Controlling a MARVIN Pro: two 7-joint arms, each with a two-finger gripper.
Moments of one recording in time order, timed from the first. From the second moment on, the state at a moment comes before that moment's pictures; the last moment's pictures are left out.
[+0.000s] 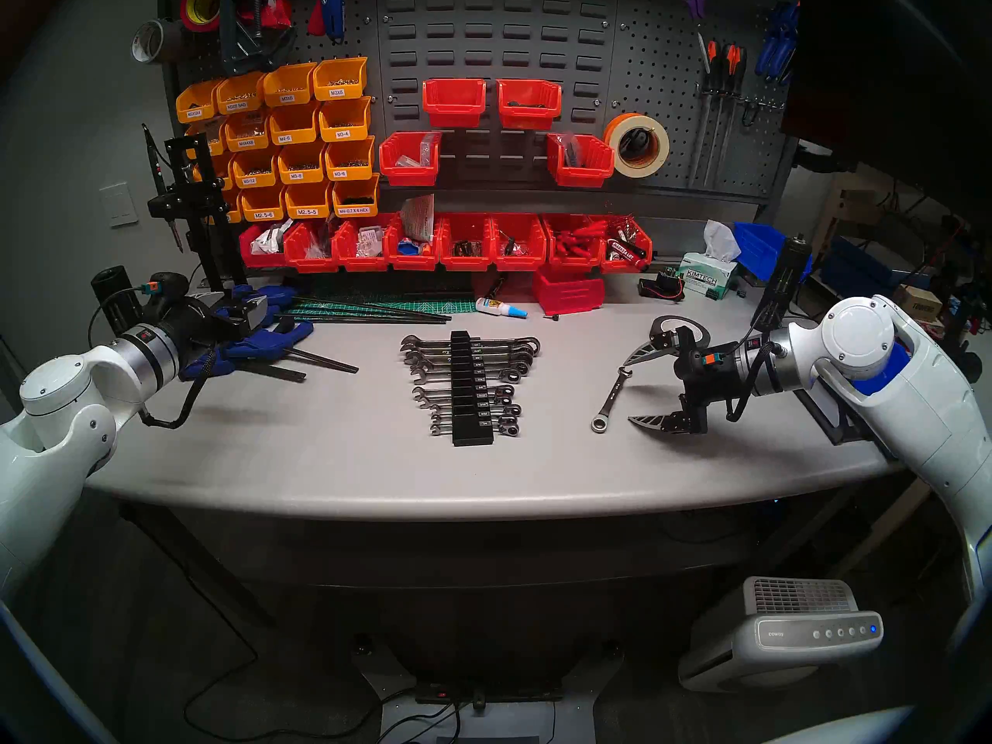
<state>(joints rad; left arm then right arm) 2.08 -0.51 -2.02 -1.97 -1.09 0.20 0.04 -1.13 -0.47 1.17 -1.70 0.17 -0.08 1.06</state>
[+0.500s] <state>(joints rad) 2.08 -0.50 -2.02 -1.97 -1.09 0.20 0.04 -1.01 -0.64 1.16 -1.63 0.03 -0.07 1.22</state>
